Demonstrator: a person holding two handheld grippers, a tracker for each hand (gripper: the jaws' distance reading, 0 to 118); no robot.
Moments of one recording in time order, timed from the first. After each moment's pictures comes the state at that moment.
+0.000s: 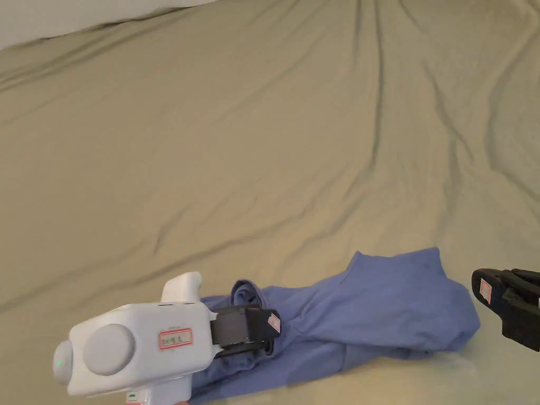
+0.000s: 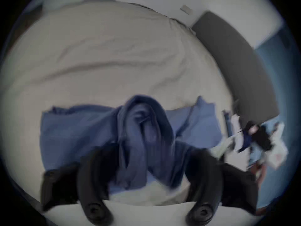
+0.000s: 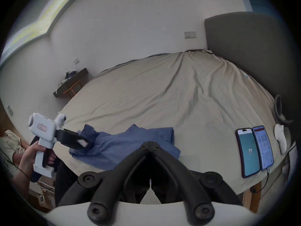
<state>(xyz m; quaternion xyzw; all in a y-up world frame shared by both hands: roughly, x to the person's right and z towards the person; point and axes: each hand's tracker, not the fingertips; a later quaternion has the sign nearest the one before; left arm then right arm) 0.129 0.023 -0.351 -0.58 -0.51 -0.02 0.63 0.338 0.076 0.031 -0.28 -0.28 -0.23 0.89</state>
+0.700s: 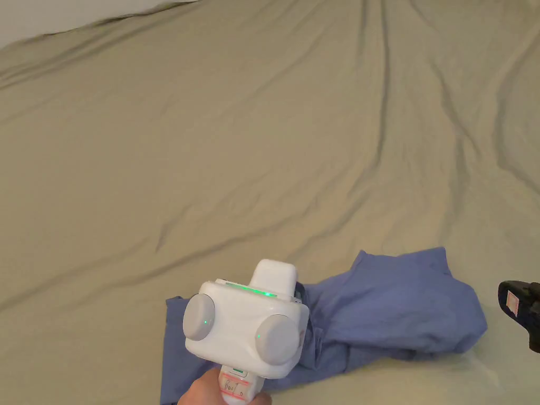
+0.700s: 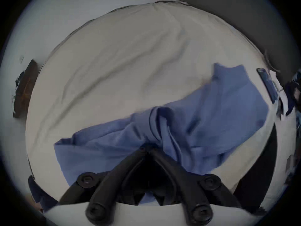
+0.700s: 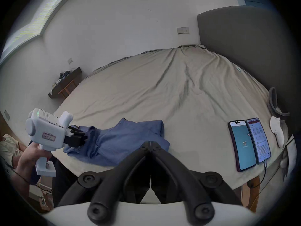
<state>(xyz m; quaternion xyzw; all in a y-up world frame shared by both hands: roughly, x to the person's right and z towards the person) 0.229 0.014 -0.249 -0.43 -0.47 -0.34 0.69 0.341 0.070 0.039 -0.29 -0.30 -0.23 0.88</state>
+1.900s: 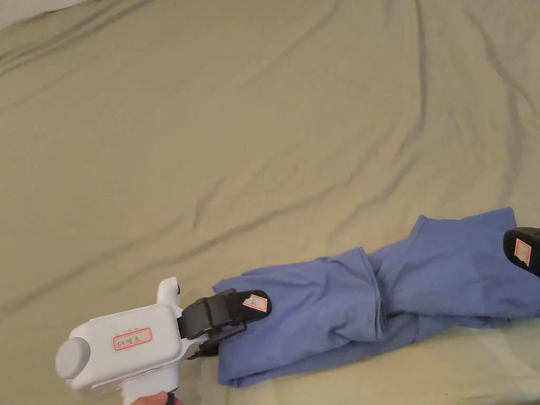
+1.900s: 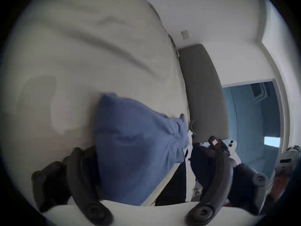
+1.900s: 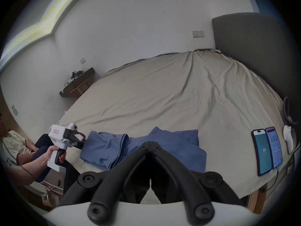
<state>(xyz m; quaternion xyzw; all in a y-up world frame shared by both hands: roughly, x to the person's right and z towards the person) 0.068 -0.066 -0.450 -0.64 -0.56 0.15 0.50 0.311 0.080 -0.027 -0.28 -0.25 -0.23 0.90</state>
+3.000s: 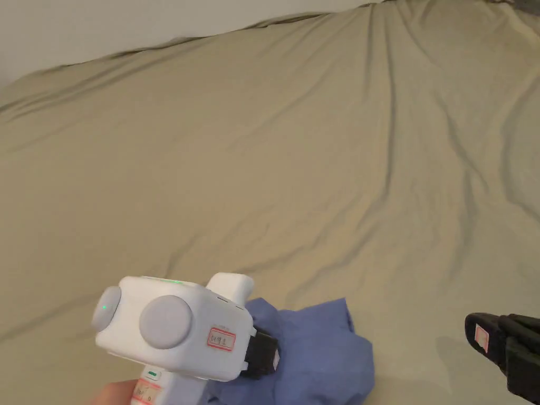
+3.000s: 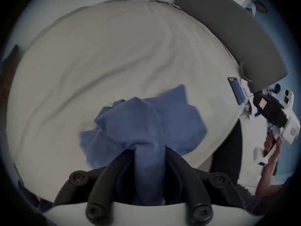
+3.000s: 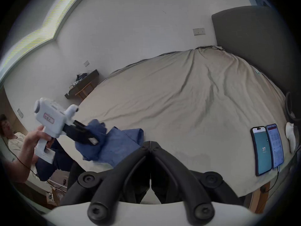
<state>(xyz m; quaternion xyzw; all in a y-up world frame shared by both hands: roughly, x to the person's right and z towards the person) 0.210 0.064 -0.323 -0.55 -0.54 -0.26 0.58 0.326 0.083 0.019 -0.27 -0.23 -0.25 0.90</state>
